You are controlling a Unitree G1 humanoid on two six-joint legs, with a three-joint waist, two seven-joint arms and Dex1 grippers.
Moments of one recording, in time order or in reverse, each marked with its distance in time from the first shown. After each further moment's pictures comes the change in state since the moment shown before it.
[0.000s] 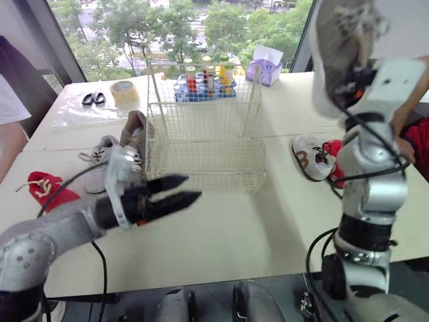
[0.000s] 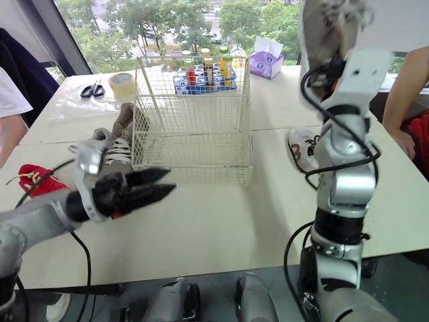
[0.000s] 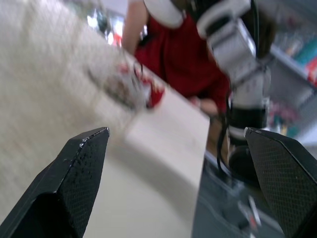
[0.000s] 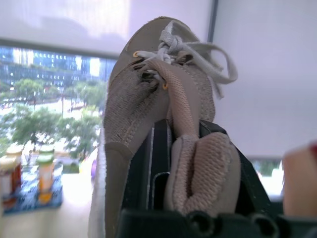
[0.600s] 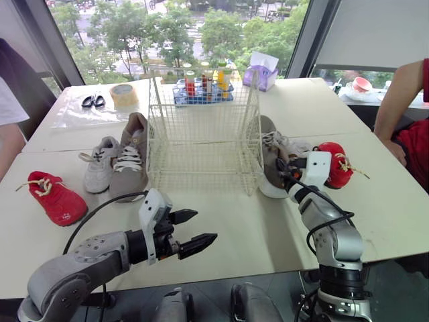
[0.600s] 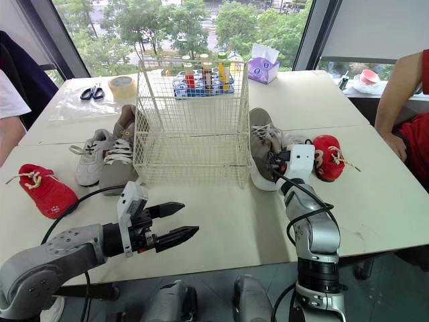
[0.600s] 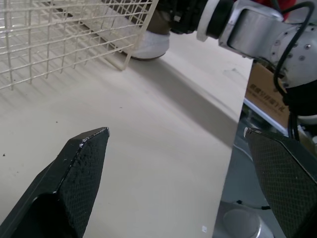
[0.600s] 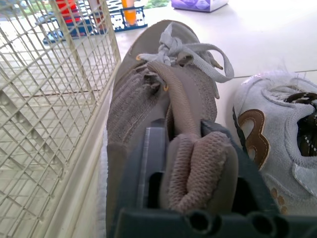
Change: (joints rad) left arm 0.340 -0.104 -0.266 -0.274 0.590 -0.023 -0.090; right arm 0.525 0.292 0.090 0.007 0.107 0.129 0.087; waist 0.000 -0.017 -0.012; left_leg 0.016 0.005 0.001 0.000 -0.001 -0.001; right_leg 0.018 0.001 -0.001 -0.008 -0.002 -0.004
